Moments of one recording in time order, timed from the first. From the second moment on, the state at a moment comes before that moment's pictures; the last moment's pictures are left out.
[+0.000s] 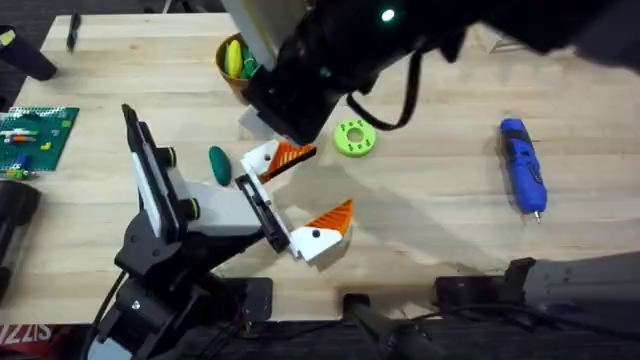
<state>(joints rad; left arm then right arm) -0.49 0.00 0.01 -0.06 0.53 -0.08 0.98 1.63 1.77 -1.08 -0.14 -0.03</state>
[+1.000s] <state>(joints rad) -0.49 0.00 0.01 -0.06 0.53 -0.08 0.98 1.71 1.78 -1.14 -0.19 -0.11</state>
